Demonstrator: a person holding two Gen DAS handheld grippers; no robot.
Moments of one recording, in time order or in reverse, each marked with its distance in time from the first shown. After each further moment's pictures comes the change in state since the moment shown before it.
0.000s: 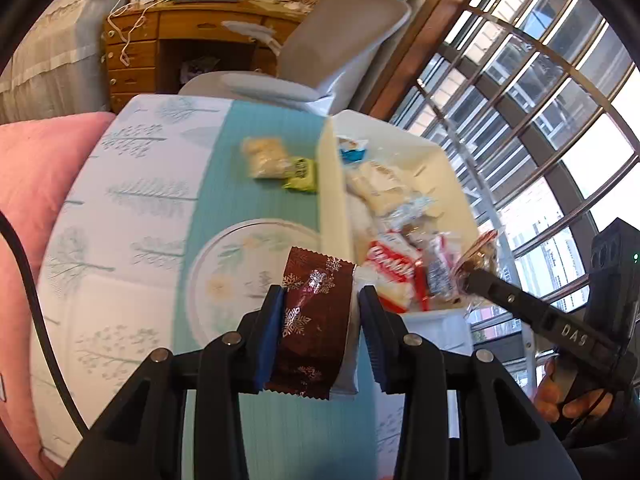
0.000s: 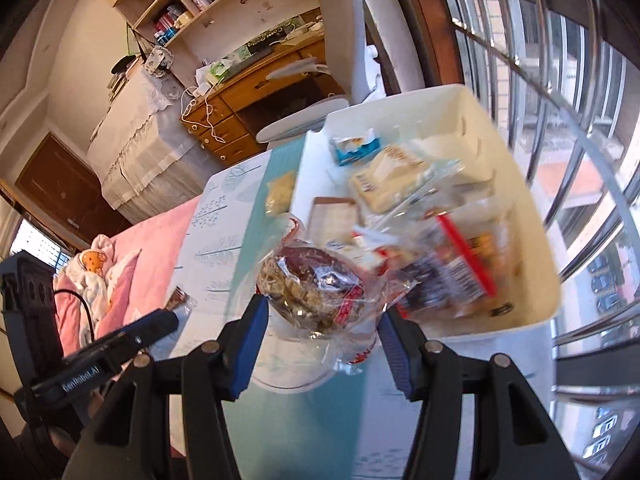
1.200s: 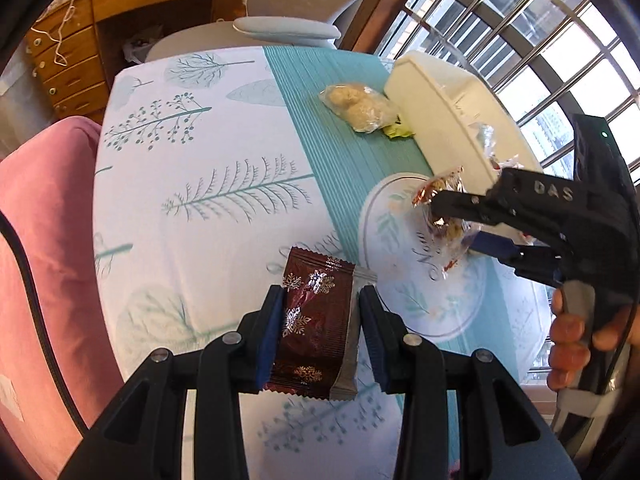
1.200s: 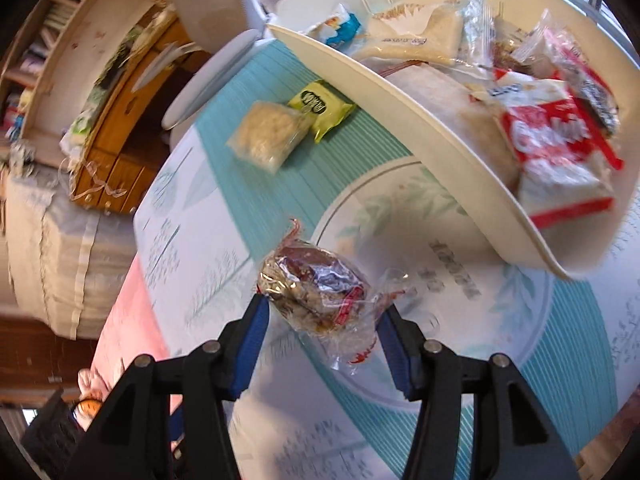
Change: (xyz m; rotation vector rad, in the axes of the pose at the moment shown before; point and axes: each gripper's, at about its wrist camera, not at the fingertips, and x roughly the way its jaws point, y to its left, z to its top) left arm 0.037 0.197 0.053 0.263 0.291 -0.100; right arm 0.181 0.137 -0.006 0.599 0.106 -0.230
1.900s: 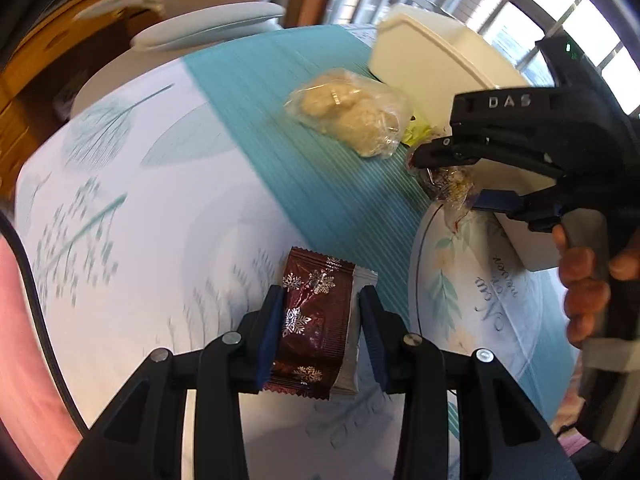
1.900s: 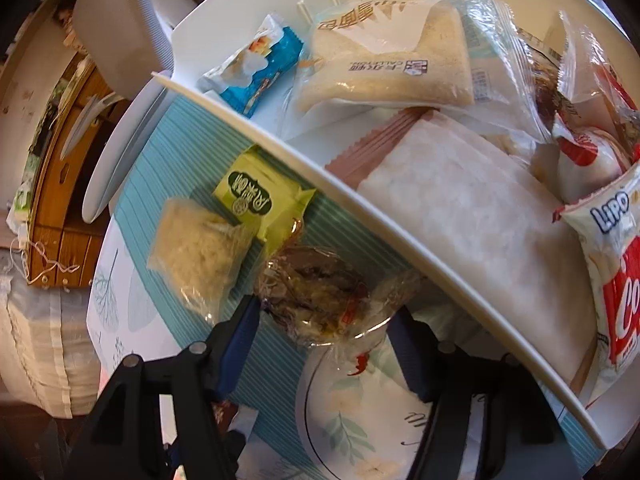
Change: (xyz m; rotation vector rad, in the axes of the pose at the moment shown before) left arm 0.100 0.010 0.085 0.270 0.089 -0.022; right arm 0.074 -0.003 0.089 0.224 -0.059 -0.162
